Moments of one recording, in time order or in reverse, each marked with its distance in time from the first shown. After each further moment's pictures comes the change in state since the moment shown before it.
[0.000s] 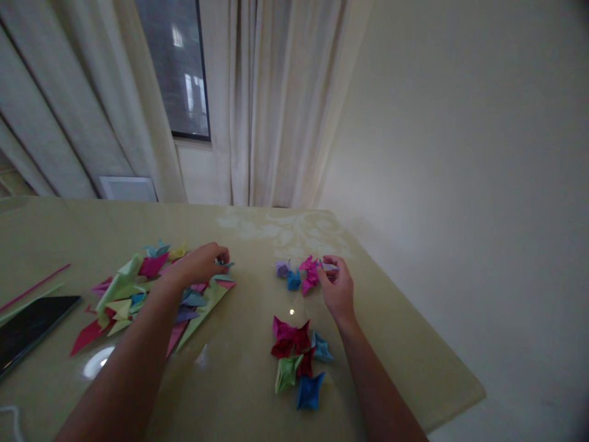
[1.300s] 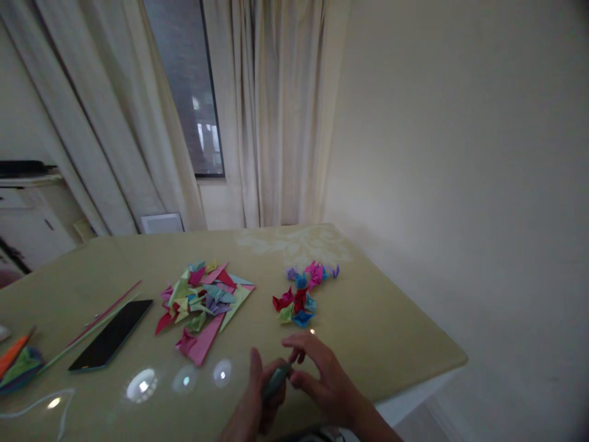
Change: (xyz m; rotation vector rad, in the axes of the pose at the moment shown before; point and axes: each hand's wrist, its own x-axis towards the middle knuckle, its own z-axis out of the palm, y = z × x) left_hand -0.225 0.154 0.126 -1.772 -0.244 -0.255; right_hand -0.157 -0.082 -0.046 0.125 -0.692 -0.368
